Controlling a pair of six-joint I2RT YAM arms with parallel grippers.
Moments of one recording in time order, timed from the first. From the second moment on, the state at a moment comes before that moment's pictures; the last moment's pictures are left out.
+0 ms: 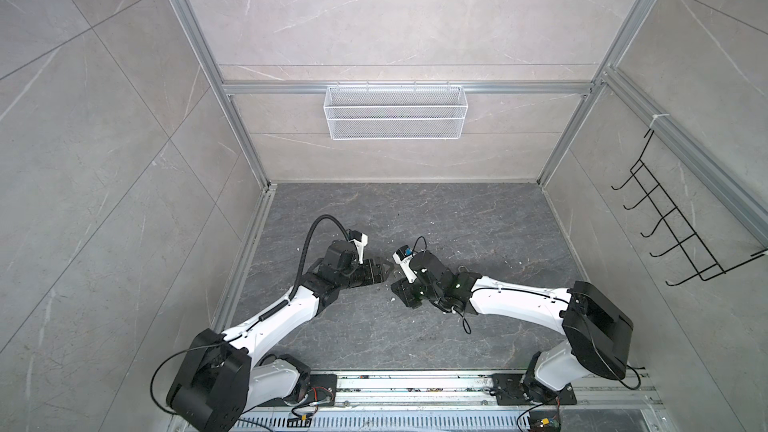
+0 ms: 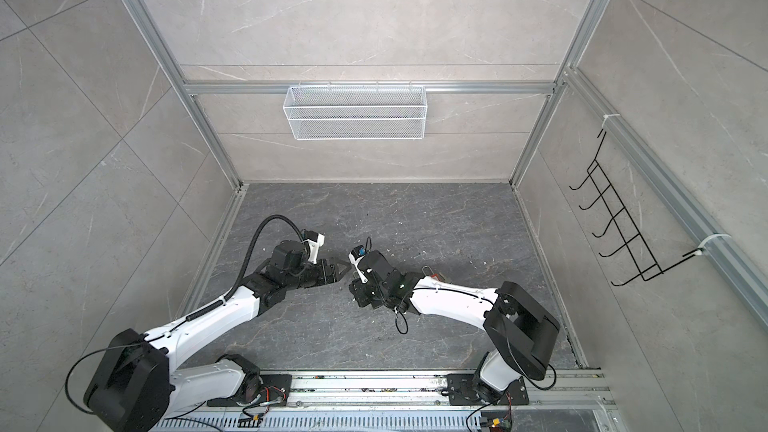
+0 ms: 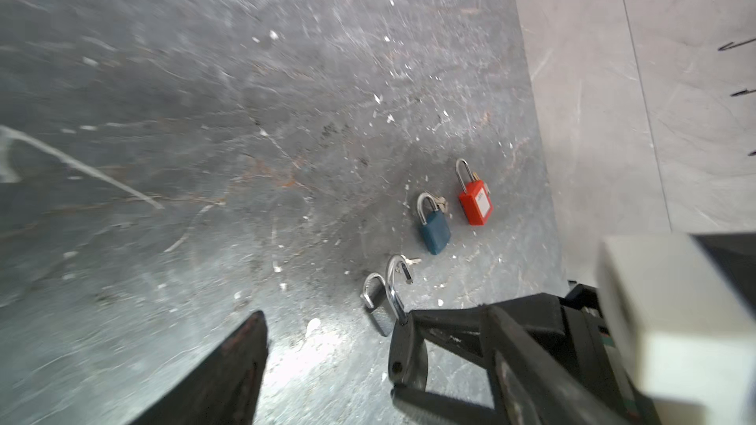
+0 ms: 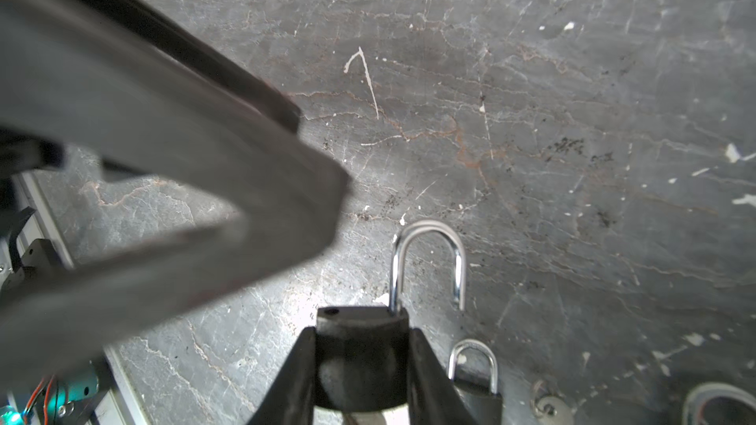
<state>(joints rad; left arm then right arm) -0.53 1.24 0.66 -0.09 0.38 -0.67 0.94 1.57 0.92 -0.12 -0.04 0.38</state>
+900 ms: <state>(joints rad) -0.54 1.41 0.70 -0.02 0.56 -0.71 0.94 1.55 0.93 -0.14 -0.08 0.34</state>
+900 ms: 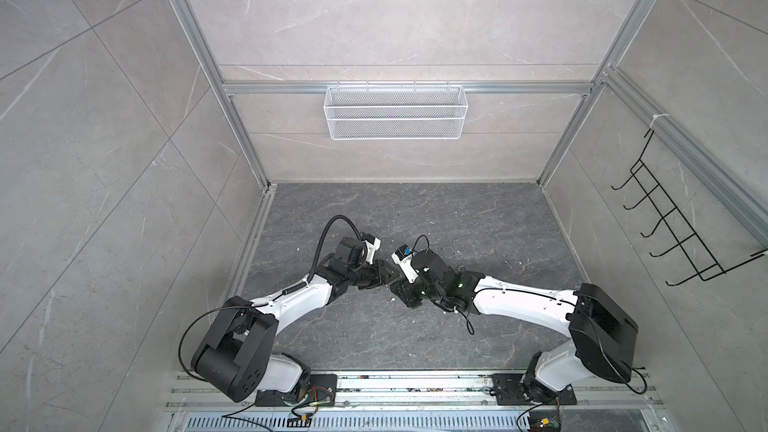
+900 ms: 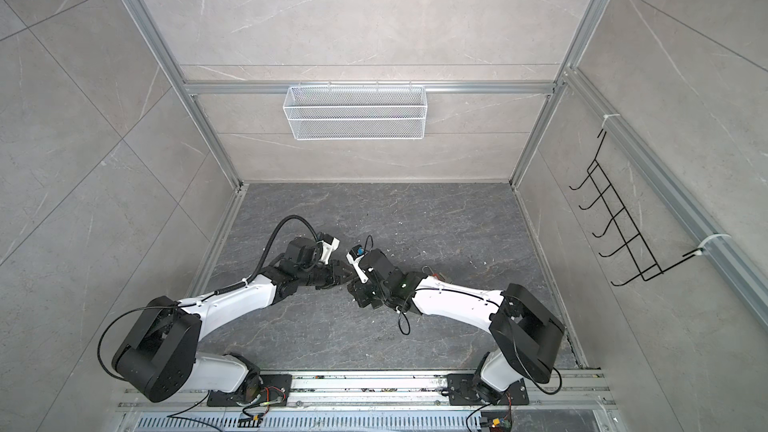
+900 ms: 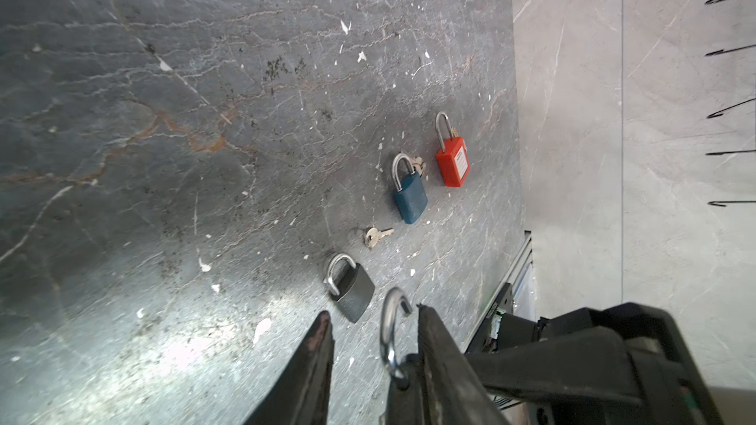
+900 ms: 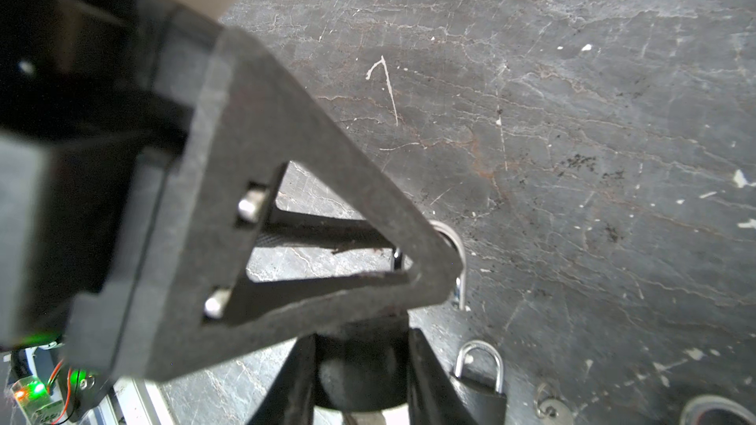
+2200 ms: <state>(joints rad) -0.57 1.42 0.70 0.08 0.55 -0.75 0.92 1.43 0.92 -0.16 0.00 0.33</state>
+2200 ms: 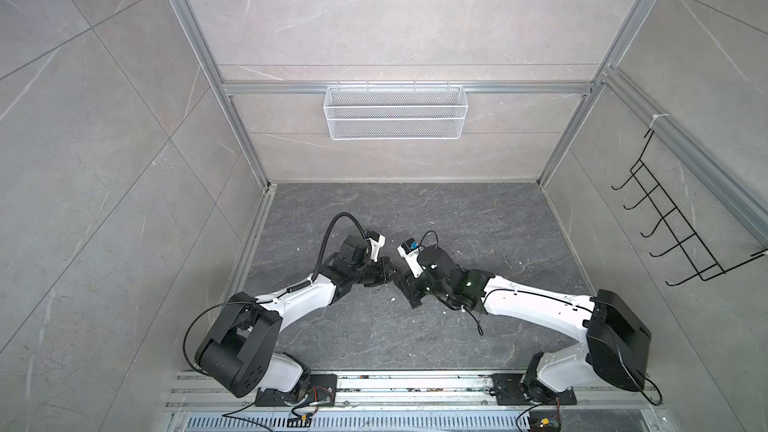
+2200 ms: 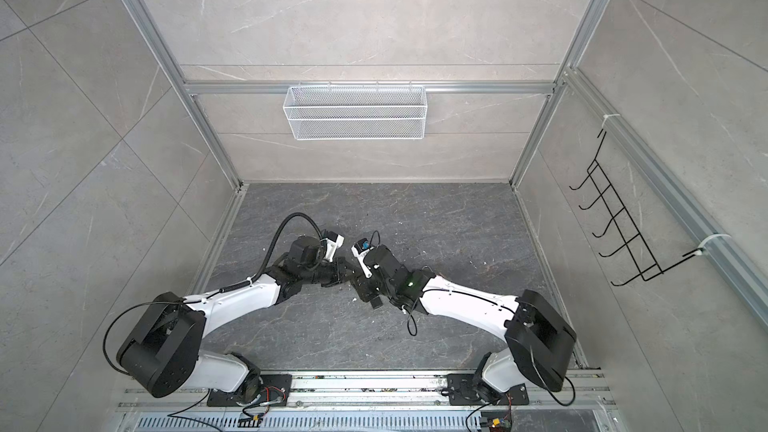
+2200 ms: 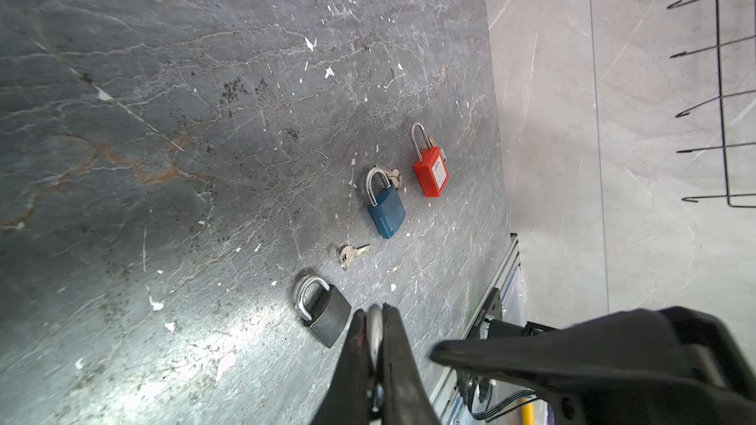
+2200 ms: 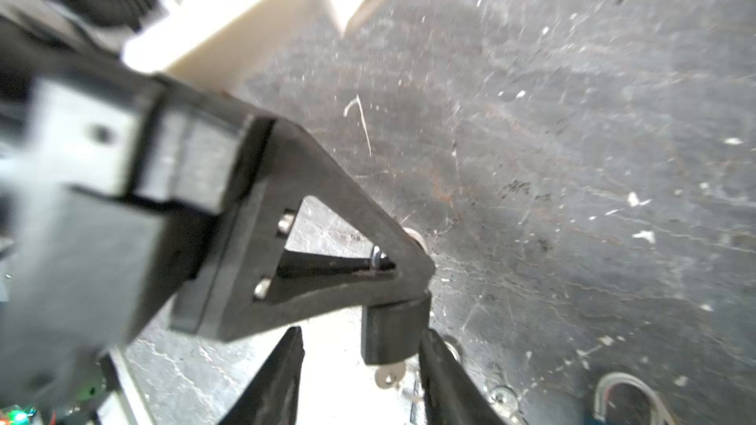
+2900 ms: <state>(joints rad) -0.57 1.12 0.69 0.17 0.33 -1.04 0.91 1.19 0.77 -0.06 0.12 0.27</state>
